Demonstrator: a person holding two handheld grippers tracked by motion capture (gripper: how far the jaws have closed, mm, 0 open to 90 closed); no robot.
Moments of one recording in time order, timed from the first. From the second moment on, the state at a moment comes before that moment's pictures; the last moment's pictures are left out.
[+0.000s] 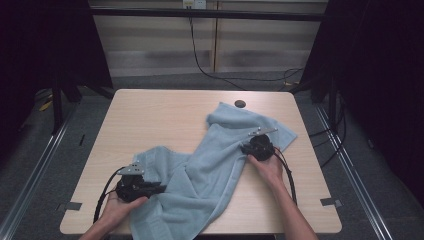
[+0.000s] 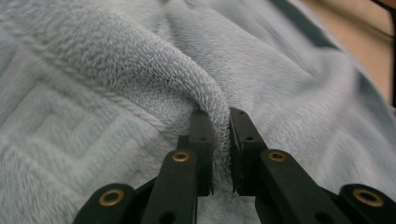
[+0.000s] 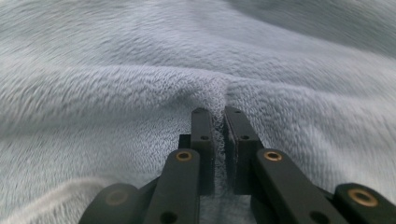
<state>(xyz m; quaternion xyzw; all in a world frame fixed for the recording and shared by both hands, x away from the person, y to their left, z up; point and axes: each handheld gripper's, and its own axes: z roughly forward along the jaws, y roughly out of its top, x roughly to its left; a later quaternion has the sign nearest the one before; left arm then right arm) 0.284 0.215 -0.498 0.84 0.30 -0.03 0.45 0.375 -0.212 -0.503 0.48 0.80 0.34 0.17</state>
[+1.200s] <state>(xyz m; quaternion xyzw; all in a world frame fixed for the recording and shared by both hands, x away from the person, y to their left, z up) 0.330 0.215 -0.493 0.85 0.32 0.05 0.41 0.255 -0.169 -0.498 0.38 0.84 0.35 0.14</state>
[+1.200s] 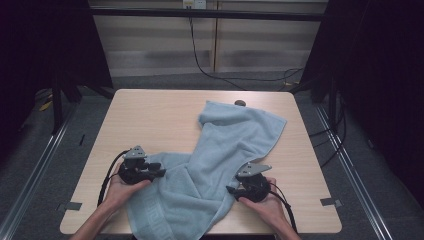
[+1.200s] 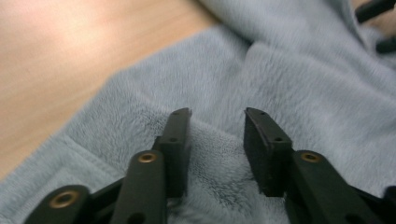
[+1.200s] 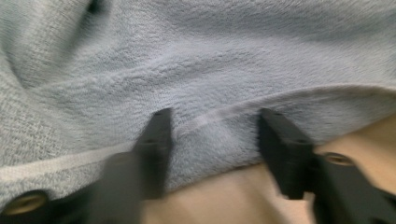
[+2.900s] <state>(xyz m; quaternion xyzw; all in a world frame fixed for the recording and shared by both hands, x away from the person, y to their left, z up) 0.302 0.218 -0.481 0.84 0.28 0.00 0.46 0.263 -0.246 -0.471 0.46 0.77 0.41 0.17</state>
